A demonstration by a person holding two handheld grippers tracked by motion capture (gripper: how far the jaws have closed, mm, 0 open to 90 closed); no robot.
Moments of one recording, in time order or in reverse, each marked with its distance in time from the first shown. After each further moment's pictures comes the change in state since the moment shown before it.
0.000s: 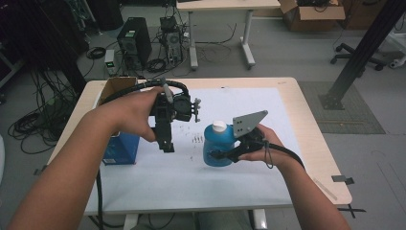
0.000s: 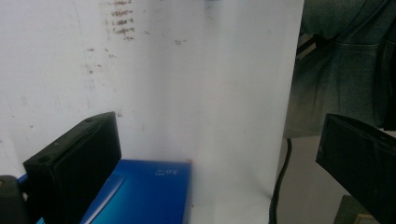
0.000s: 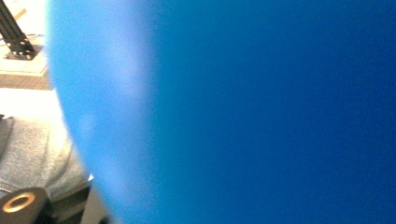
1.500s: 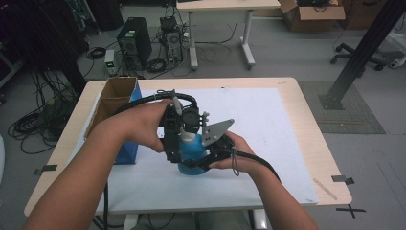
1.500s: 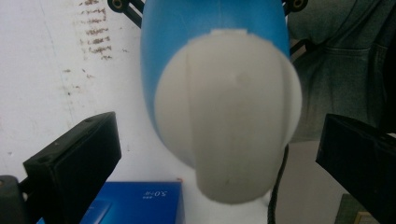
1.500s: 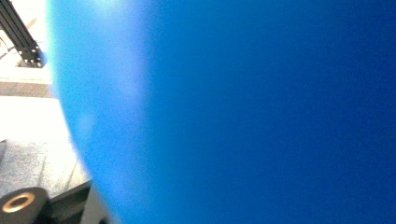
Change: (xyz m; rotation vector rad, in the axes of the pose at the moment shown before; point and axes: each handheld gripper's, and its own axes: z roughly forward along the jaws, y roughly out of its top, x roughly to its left) left arm -0.013 0.016 0.021 -0.009 -0.030 0.042; right arm 0.012 0.019 0.073 -0.010 0.050 0.015
